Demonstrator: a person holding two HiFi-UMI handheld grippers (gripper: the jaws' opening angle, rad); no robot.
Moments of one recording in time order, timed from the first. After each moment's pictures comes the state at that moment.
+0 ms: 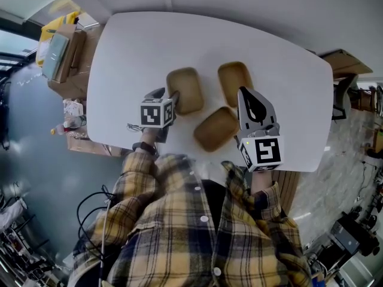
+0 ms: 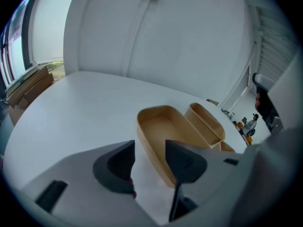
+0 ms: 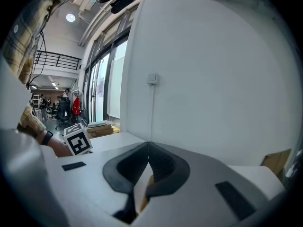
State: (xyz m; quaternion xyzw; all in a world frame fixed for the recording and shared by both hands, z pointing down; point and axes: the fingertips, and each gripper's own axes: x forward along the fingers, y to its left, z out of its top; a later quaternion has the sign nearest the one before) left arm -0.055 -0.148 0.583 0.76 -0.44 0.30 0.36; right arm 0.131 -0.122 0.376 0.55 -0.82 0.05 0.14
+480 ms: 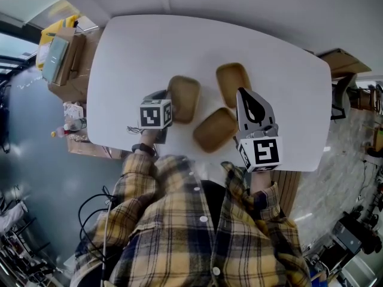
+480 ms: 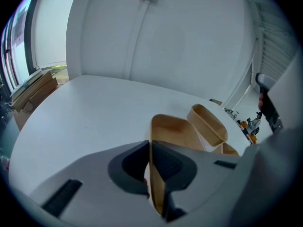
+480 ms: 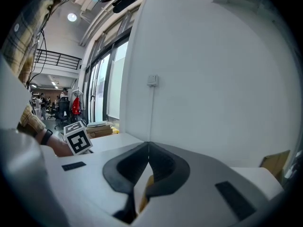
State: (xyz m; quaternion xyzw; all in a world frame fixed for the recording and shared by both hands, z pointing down) left arm -0.061 -0.151 0.577 0.76 -0.46 0.31 0.35; right arm 0.133 -0.119 0.374 0.55 -0.82 0.04 0.14
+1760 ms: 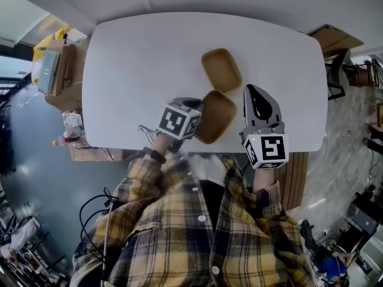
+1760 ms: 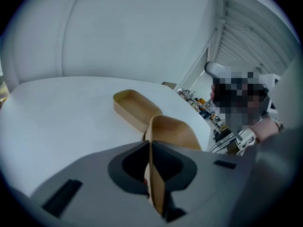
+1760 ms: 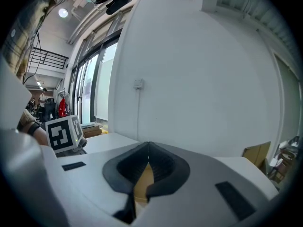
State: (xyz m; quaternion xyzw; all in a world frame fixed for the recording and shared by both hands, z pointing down) left arm 0.085 -0.052 0.530 0.85 -0.20 0.36 0.32; right arm 0.190 -0.068 0.372 0.62 -0.77 0.05 0.12
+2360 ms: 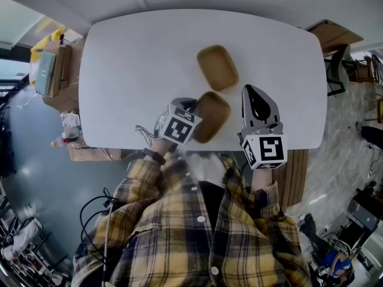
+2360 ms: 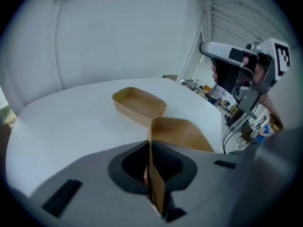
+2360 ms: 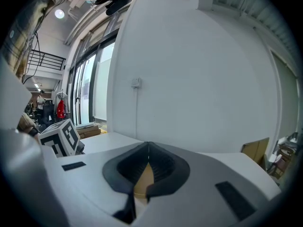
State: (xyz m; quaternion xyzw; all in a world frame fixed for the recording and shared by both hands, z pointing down) left arm 0.081 -0.045 0.553 0.85 -0.23 0.41 0.24; right arm 0.196 -0.061 0.381 0.62 -0.77 0.07 0.12
